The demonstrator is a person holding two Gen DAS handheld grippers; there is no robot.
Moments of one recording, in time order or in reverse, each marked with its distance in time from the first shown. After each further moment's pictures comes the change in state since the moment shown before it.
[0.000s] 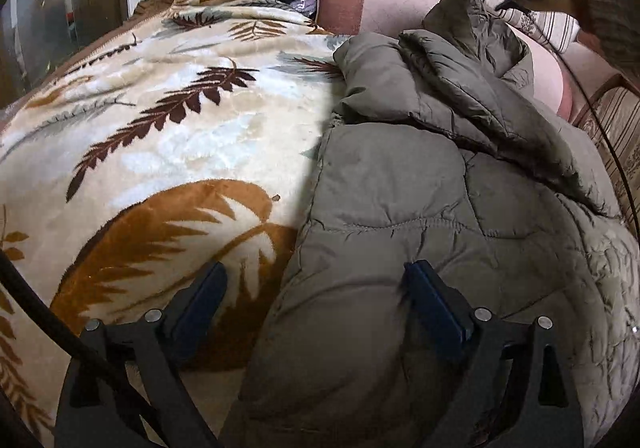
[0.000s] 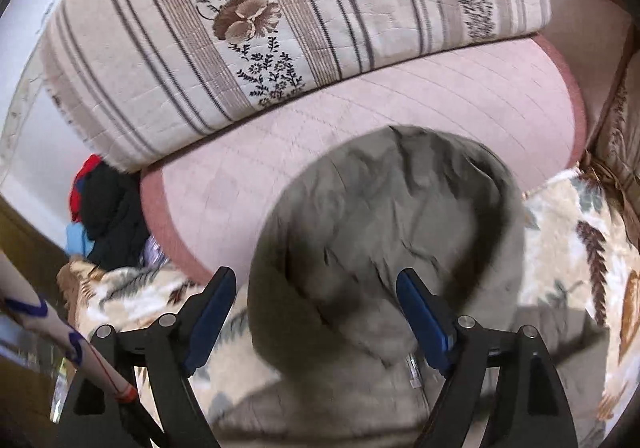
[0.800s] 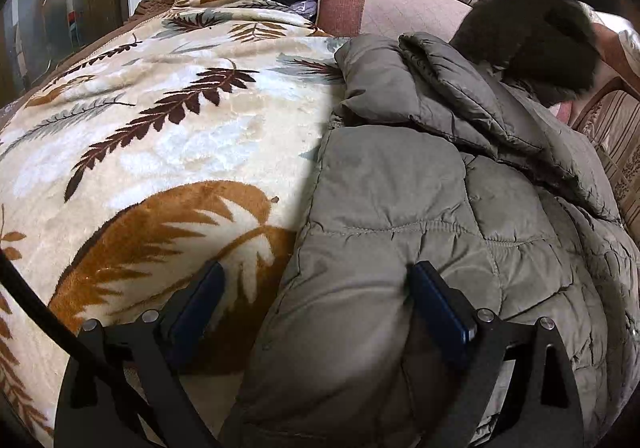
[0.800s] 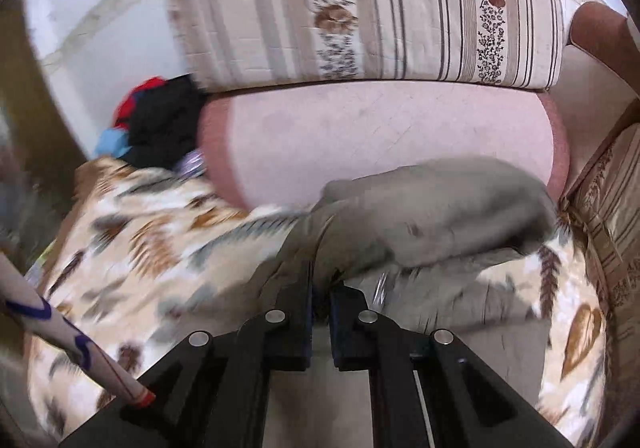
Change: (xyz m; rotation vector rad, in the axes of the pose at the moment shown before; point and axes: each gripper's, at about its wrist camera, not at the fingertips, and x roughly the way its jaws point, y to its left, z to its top) left arm 0.002 0.003 0.001 -0.015 -0.004 -0.017; right arm -0.155 0.002 -0.140 -0.333 -0.015 0.078
